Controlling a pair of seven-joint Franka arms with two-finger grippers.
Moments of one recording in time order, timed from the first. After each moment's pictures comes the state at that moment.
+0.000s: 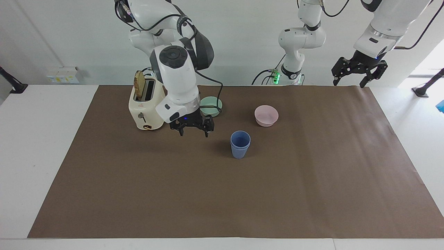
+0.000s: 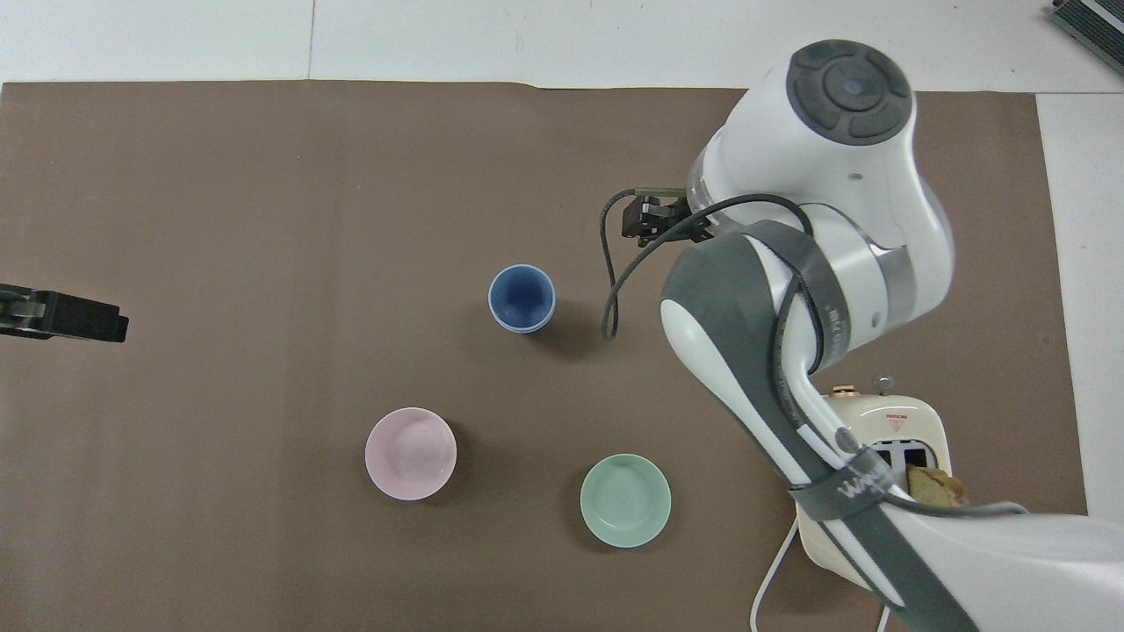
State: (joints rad) left arm -0.02 -0.10 -0.05 -1.62 -0.02 1.52 0.09; right arm 0.19 0.35 0.18 -1.38 -0.03 1.77 0.45
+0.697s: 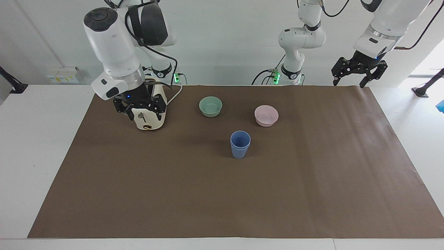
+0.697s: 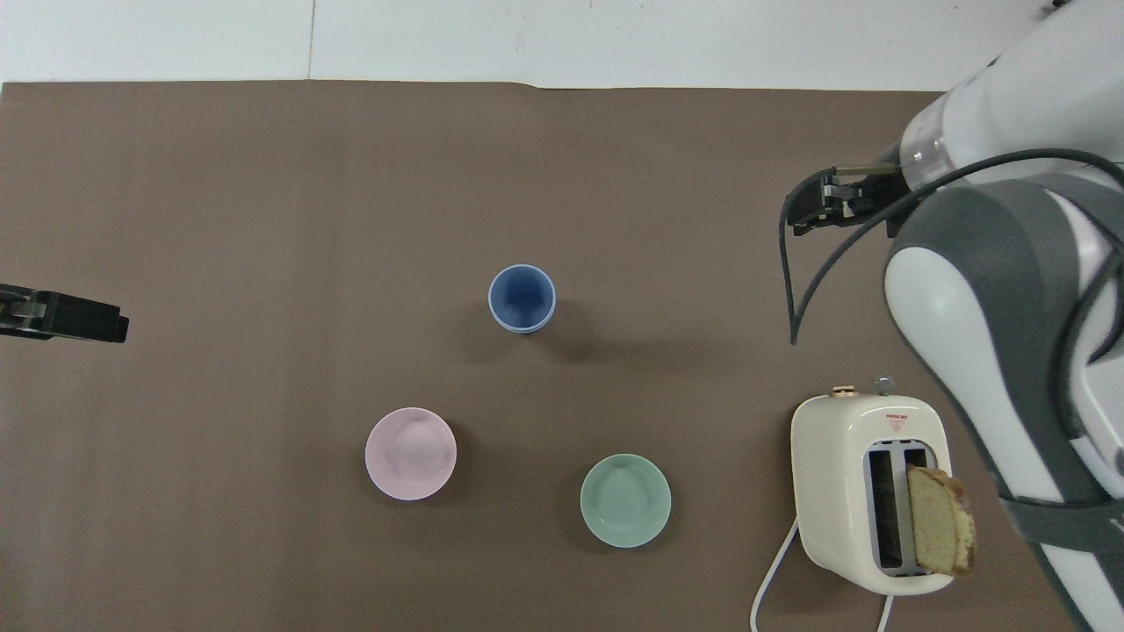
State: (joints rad) left arm -0.02 -0.10 -0.05 -1.62 -0.02 1.52 0.09; right arm 0.00 0.20 0.17 -1.38 -0.03 1.62 0.20
